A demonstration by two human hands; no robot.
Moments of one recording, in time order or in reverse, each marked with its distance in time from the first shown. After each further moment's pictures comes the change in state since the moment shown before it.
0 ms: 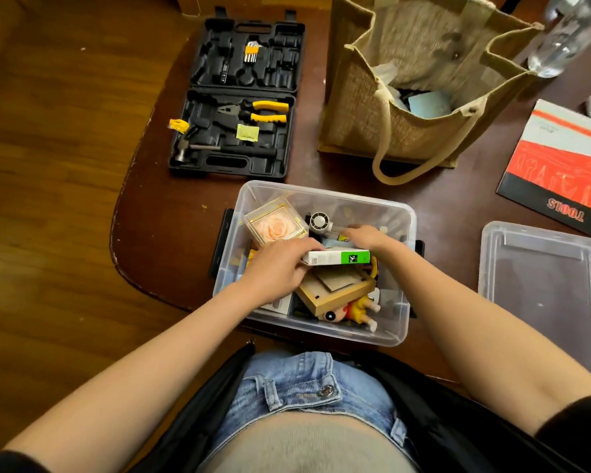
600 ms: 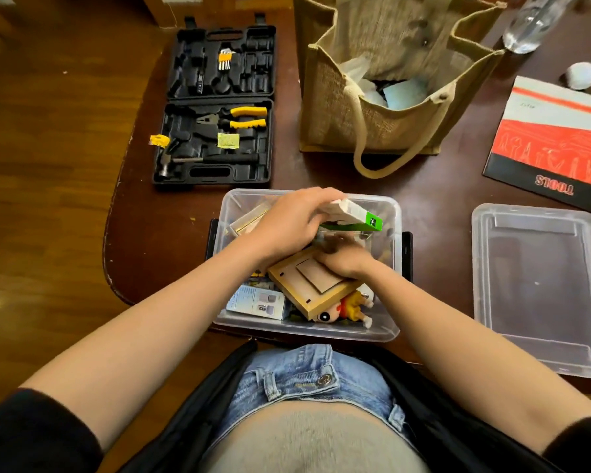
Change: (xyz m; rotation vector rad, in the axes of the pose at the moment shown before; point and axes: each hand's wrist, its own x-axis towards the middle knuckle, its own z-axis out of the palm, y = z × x) left_hand 0.065 0.031 -0.029 -0.063 0.025 0.213; right_hand -0.002 0.022 0.037 -0.176 0.084 -0.214
